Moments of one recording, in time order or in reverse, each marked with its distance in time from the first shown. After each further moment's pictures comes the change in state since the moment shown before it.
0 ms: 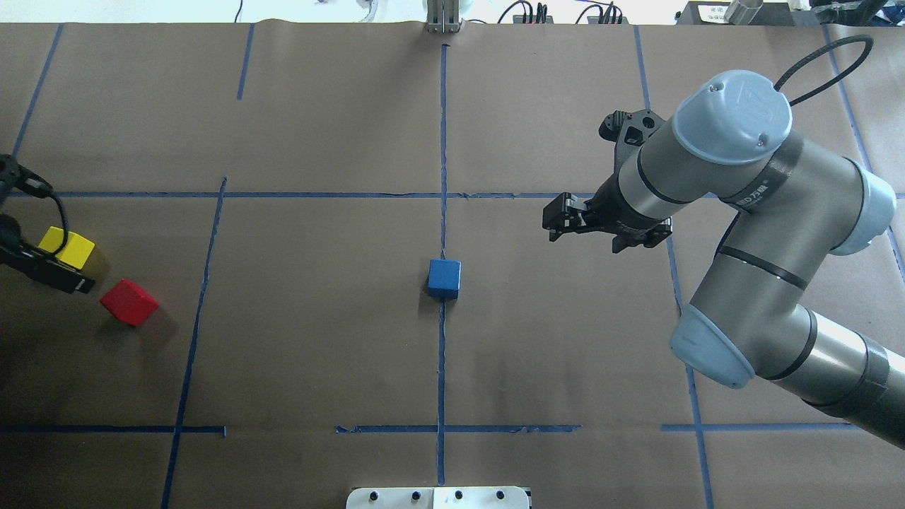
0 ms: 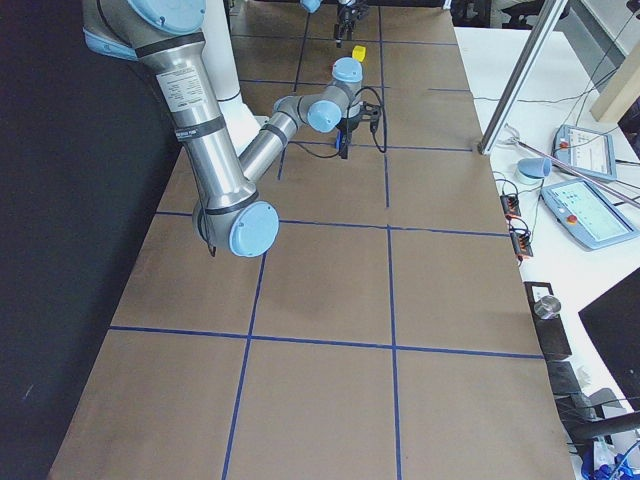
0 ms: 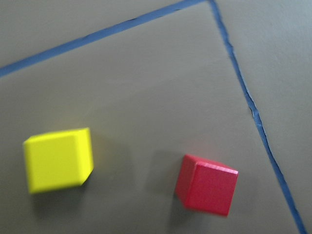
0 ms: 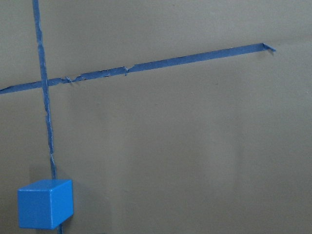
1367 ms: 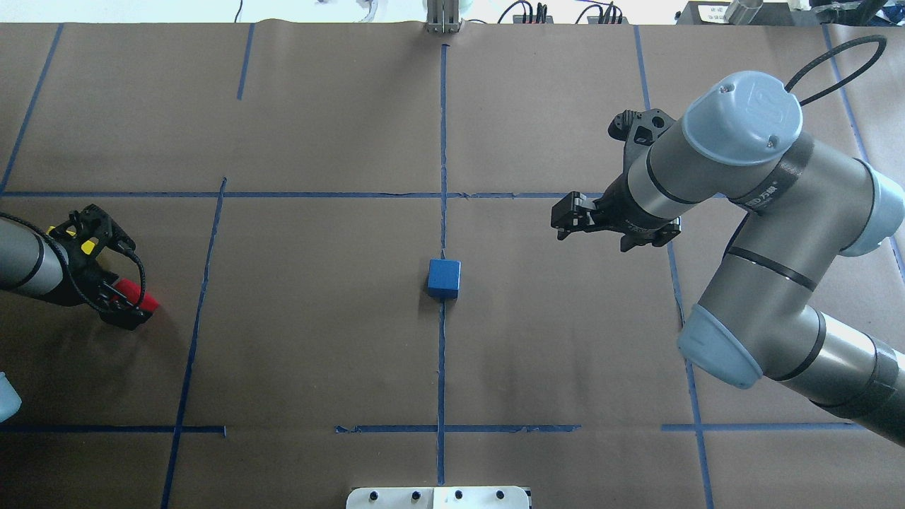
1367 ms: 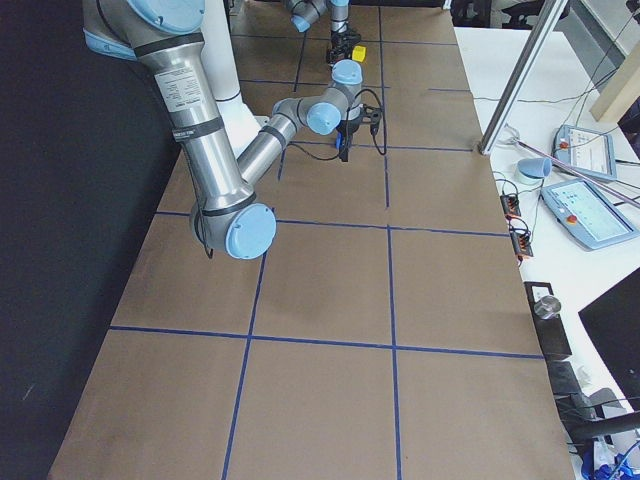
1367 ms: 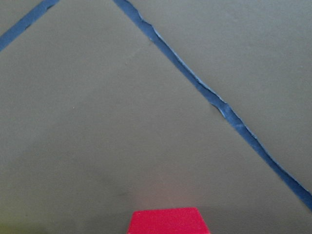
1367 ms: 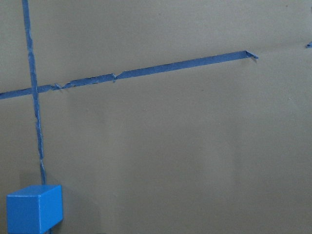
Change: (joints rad) left arm 0.173 -0.023 0.087 -0.116 0.182 0.020; right arm 0.003 -0.014 0.002 0.000 -0.007 -0.001
